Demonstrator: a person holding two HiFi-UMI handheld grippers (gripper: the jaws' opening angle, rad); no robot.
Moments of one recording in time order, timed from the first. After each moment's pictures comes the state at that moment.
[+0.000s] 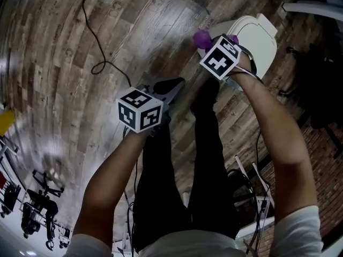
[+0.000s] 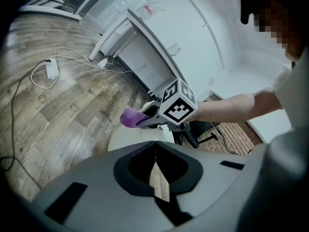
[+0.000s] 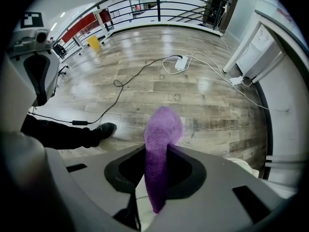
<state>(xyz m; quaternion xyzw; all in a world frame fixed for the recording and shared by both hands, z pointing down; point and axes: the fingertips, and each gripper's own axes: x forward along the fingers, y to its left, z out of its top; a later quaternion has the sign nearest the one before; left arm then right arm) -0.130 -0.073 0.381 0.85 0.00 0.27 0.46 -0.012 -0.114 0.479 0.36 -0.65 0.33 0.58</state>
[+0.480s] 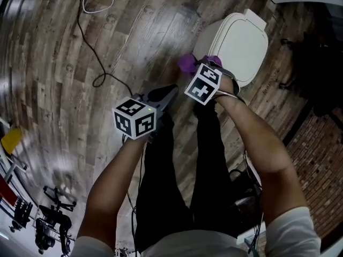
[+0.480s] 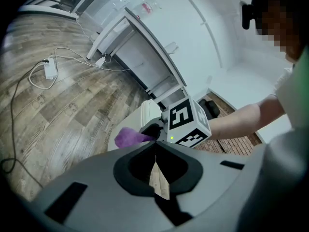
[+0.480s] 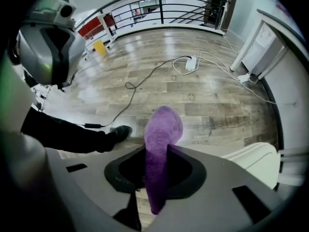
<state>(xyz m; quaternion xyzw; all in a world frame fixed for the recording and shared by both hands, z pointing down) -0.141 -0.068 0.373 0.84 0.02 0.28 0.46 -0.082 -0.060 0.480 0.34 -0.67 0.36 0.55</state>
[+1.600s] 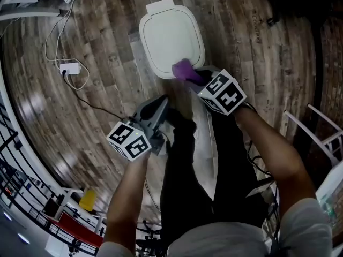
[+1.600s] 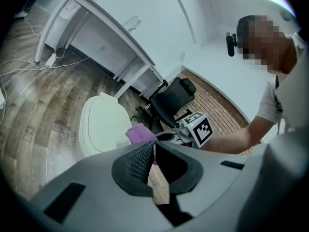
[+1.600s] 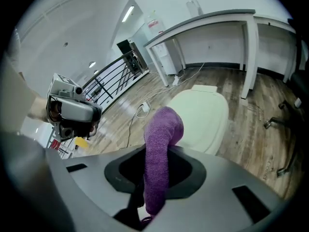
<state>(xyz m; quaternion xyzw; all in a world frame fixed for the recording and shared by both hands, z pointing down) -0.027 0.023 0.290 0.86 0.20 0.31 0.36 0.027 0.070 0.367 0.63 -0.59 0.49 0.13</state>
